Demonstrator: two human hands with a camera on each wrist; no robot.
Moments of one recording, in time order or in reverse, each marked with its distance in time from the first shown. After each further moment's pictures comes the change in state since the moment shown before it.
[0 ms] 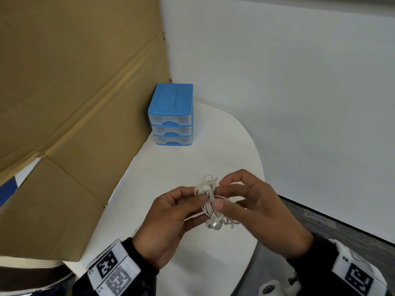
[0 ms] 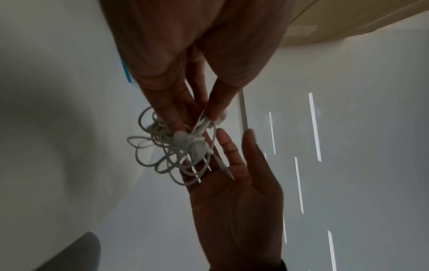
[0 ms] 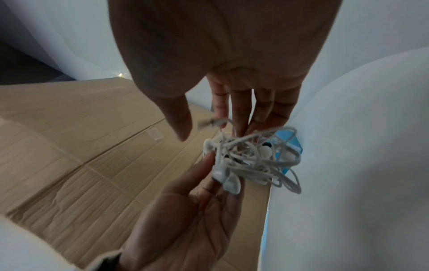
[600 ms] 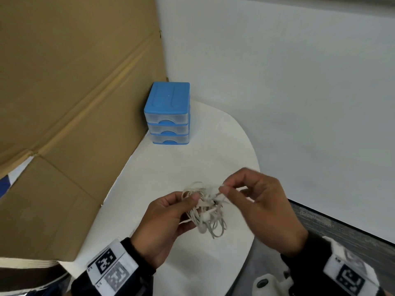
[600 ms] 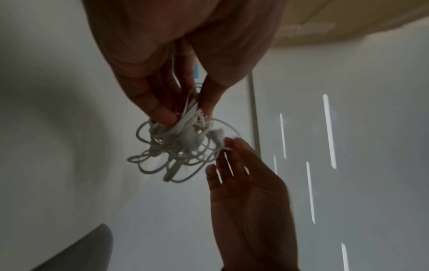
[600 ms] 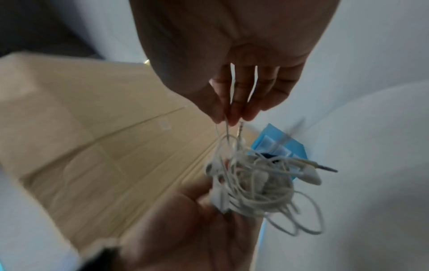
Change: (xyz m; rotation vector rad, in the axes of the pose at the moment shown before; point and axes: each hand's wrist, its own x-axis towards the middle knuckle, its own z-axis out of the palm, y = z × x) left_hand 0.002 -0.006 -0.003 0.066 0.147 -0.127; right_hand 0.003 0.005 -0.005 -0.181 0.225 -0.118
